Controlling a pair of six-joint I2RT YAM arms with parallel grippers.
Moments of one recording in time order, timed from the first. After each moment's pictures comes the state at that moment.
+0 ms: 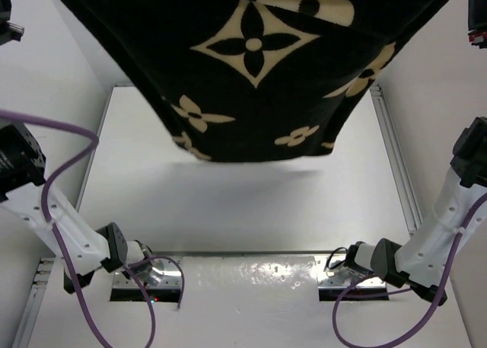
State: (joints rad) left arm 0.56 1.41 2.49 0.06 0.67 -0.08; right arm -0.49 1.28 2.17 0.11 -0.58 1.08
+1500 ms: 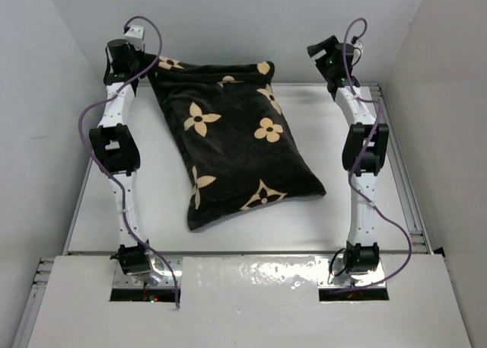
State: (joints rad) left arm 0.17 2.48 2.40 -0.18 0.12 0.30; right arm 0.00 2.53 2.28 0.04 -0.03 0.90
